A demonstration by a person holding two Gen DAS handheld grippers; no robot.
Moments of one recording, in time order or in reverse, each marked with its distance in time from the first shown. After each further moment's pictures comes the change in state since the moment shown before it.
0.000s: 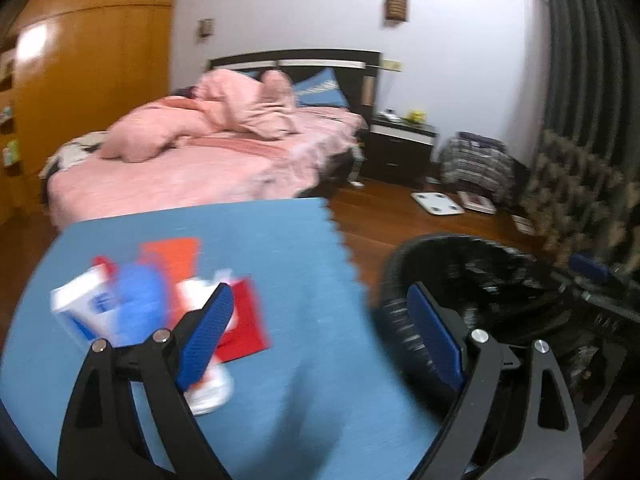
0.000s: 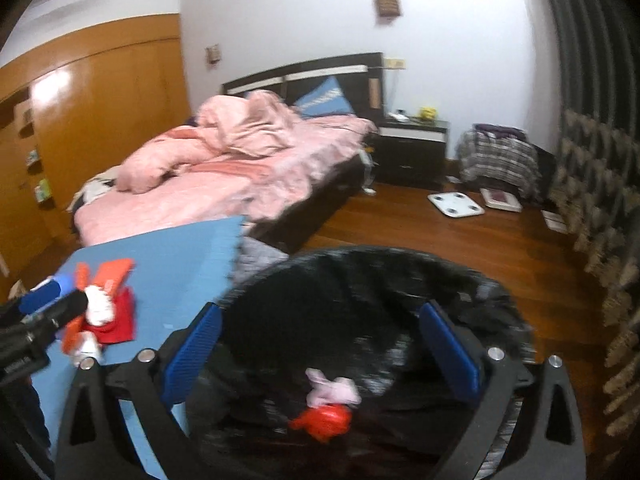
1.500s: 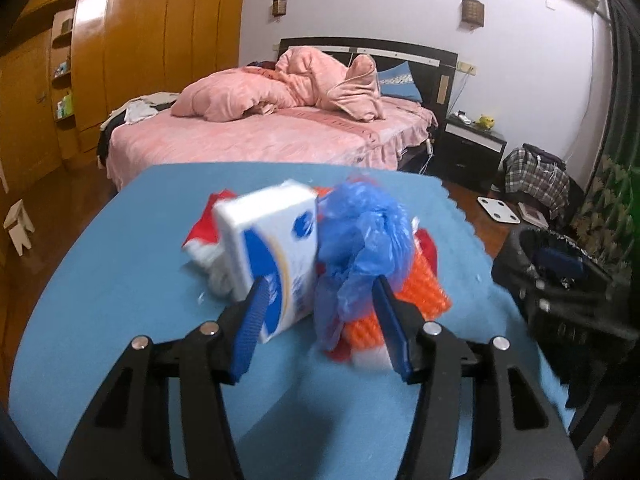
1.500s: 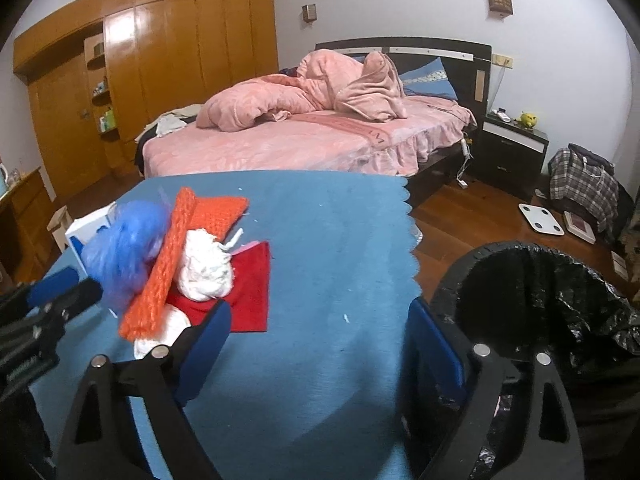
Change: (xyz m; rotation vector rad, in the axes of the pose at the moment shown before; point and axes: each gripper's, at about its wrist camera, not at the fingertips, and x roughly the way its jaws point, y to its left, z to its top) left arm -0.002 0.127 -0.041 -0.130 0.043 0.152; right arm 0.072 0.167 -0.034 -0.200 0.121 0.197
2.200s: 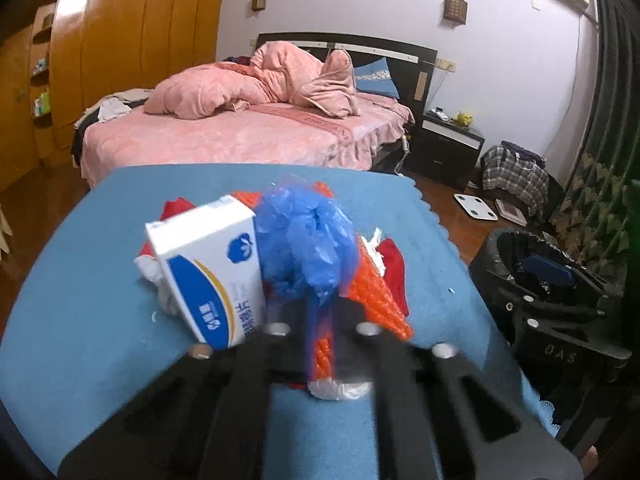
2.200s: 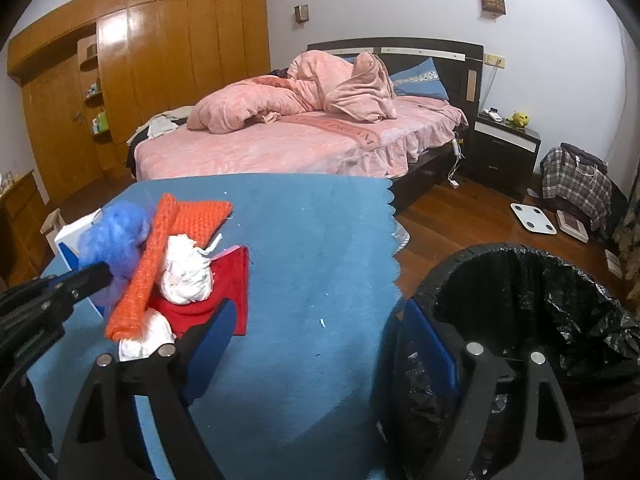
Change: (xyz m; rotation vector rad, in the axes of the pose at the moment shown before) left arm 0.017 -0.024 0.003 0.005 0.028 -0.088; right arm -0.002 -0.016 0.006 -0.001 -0.003 -0.024
